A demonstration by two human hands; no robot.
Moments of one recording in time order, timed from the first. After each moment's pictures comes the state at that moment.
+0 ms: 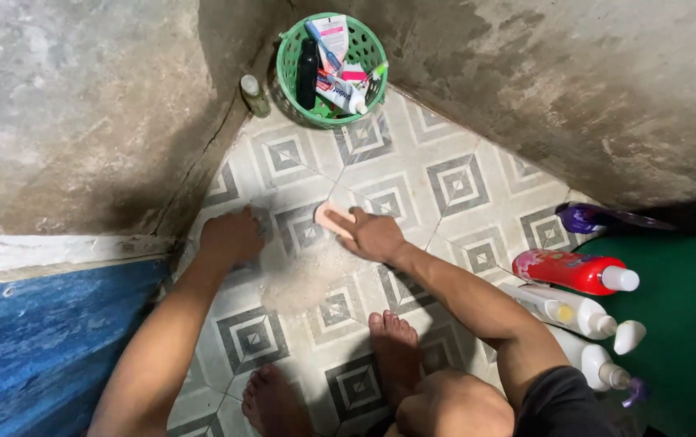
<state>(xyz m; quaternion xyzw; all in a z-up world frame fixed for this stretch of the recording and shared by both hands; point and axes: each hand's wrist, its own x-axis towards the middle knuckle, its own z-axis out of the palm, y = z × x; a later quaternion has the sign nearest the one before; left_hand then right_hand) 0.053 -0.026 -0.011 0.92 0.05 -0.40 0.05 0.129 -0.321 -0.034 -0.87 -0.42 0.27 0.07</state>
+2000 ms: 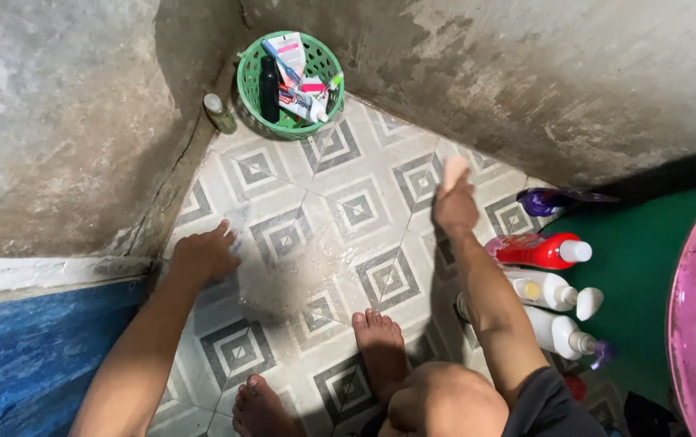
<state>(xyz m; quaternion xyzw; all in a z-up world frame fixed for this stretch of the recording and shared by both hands) 0.045 -0.016 -0.065 0.93 0.04 -0.36 -0.02 0.193 -0.492 -0.072 -0.97 0.14 0.14 0.13</state>
